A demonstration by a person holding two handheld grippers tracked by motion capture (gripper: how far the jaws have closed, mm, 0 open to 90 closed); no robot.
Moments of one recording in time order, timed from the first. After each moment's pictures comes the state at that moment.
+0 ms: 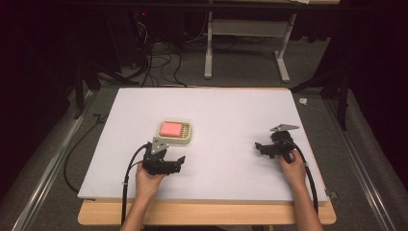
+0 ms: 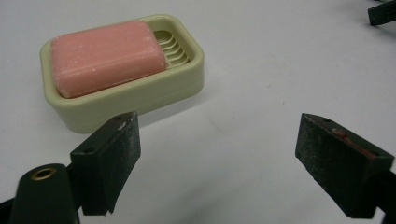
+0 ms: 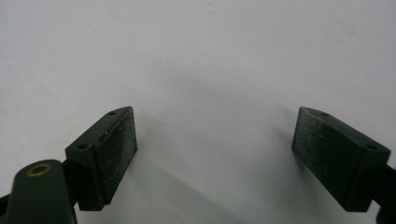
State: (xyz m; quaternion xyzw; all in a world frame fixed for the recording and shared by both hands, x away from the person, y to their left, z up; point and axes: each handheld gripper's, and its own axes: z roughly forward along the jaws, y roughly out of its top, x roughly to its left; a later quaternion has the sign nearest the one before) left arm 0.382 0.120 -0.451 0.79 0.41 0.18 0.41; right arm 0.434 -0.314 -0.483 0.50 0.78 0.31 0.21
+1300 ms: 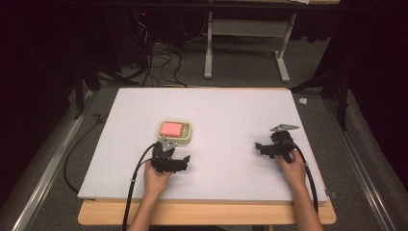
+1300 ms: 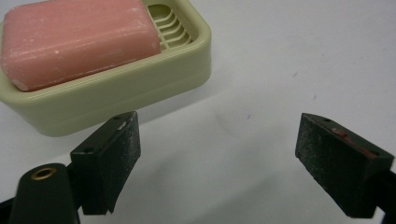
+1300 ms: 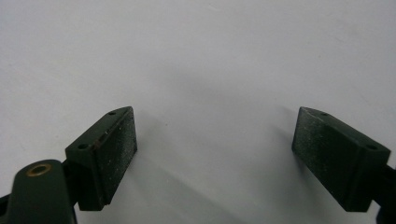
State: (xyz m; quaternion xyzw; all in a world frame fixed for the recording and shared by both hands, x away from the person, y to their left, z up) left arm 0.400 0.100 -0.477 0.80 0.42 0.19 0.38; right arm 0.434 -0.314 -0.483 0.50 0.78 0.31 0.21
